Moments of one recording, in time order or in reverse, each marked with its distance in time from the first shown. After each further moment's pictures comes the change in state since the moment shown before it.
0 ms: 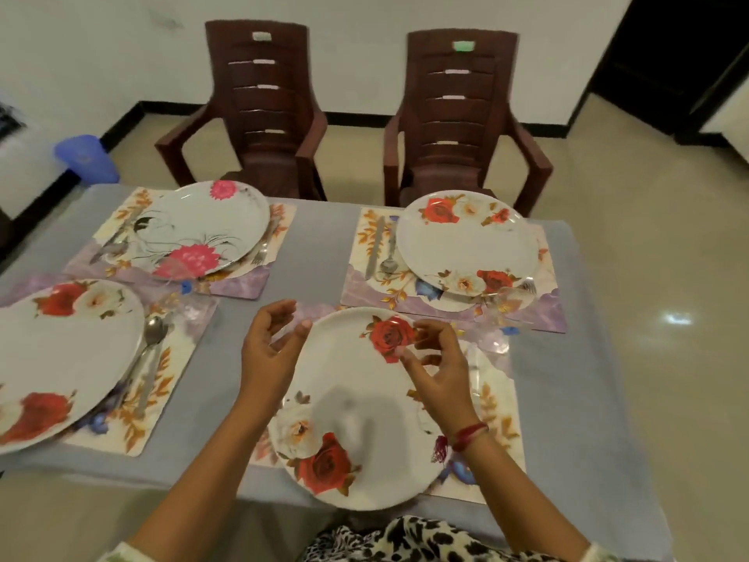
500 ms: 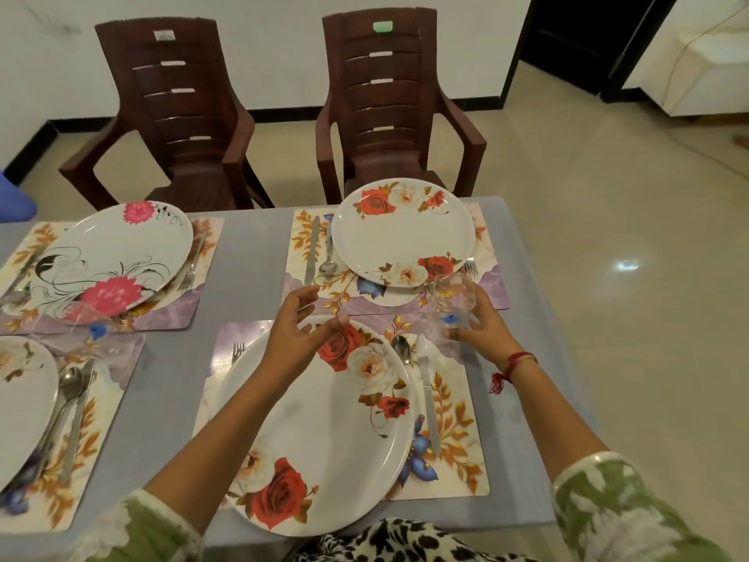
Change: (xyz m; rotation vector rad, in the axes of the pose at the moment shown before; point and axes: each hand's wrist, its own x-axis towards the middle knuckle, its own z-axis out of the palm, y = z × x) left_hand 0.029 0.016 0.110 0.138 -0.420 -0.075; right_hand 0.075 0.092 -0.152 -0.136 -0.130 0.382
